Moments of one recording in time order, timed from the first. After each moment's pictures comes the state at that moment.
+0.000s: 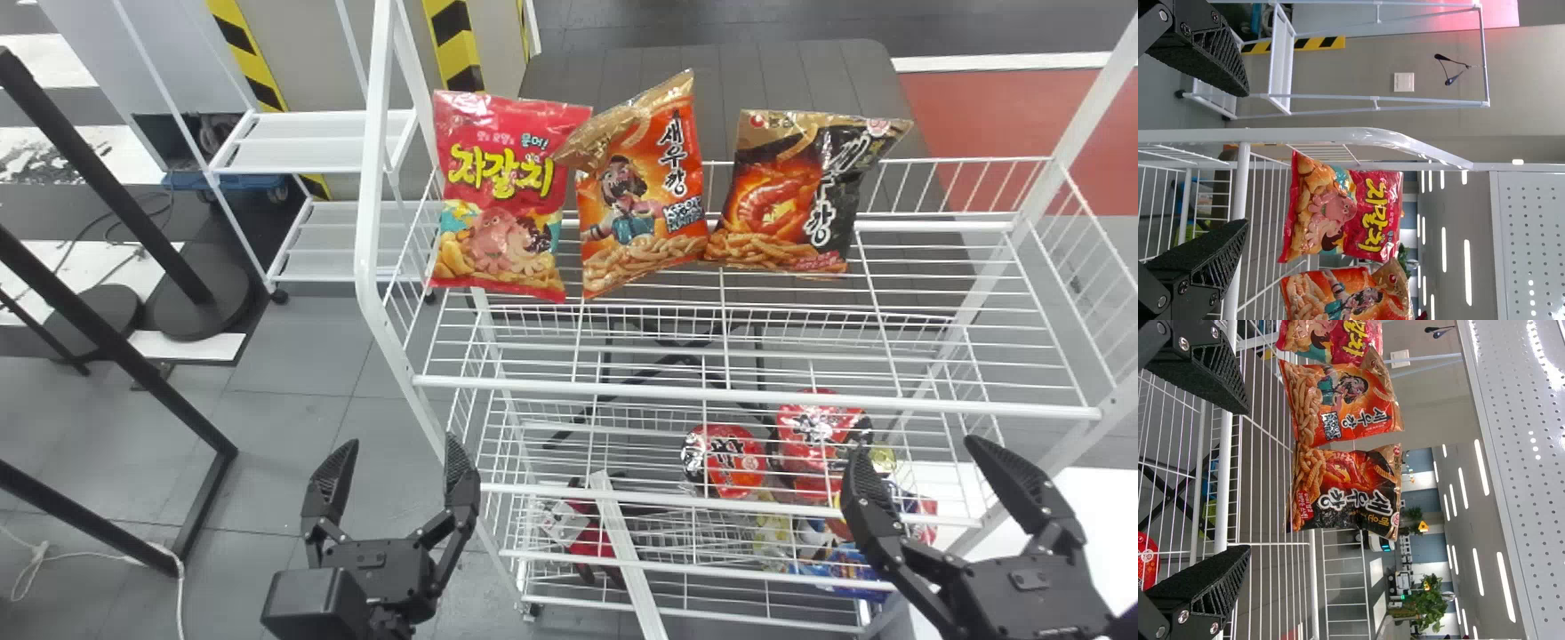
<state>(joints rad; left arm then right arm) 0.60 0.08 -0.05 -1.67 0.03 -0.46 0.20 0.69 -0.01 0.01 -1.93 -0.11 -0.22 0.24</state>
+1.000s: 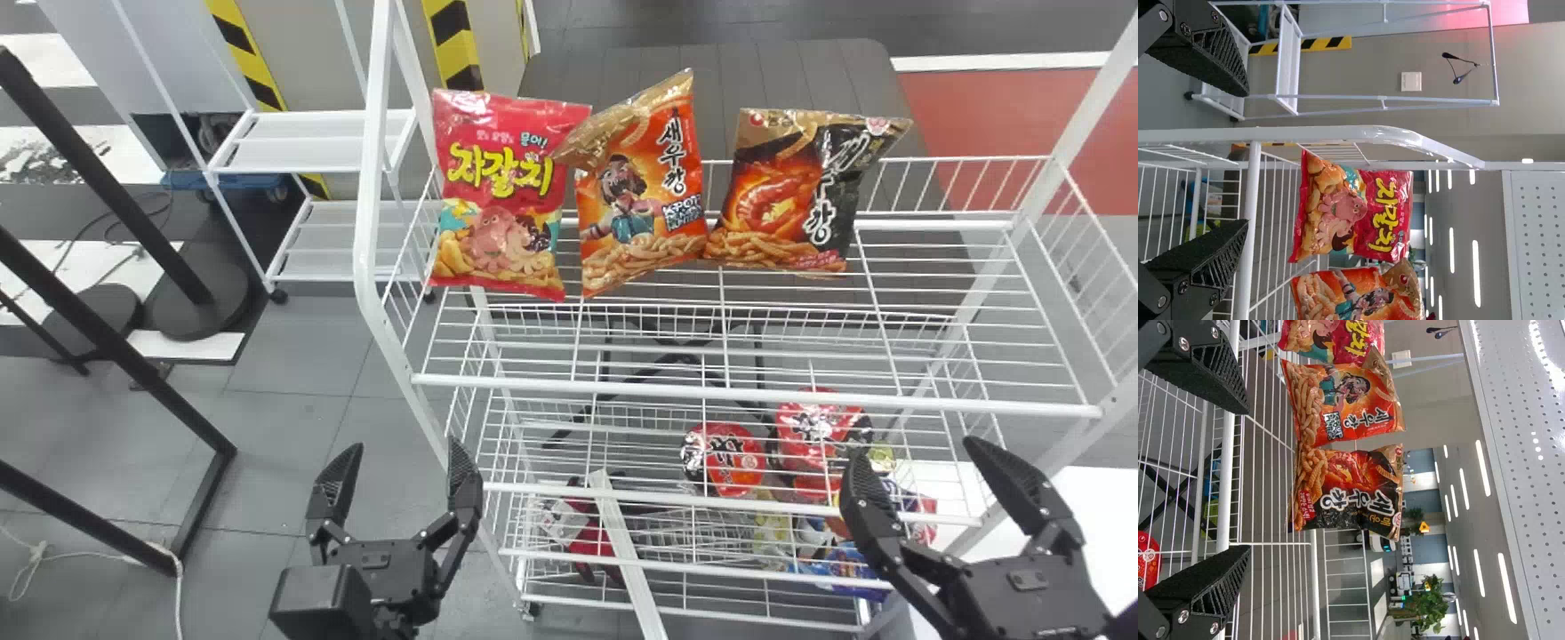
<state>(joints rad) 0.59 0.07 -0.05 -1.66 0.02 -0.44 0.20 0.69 -0.01 0.01 -1.92 -0.11 -0.22 0.24</state>
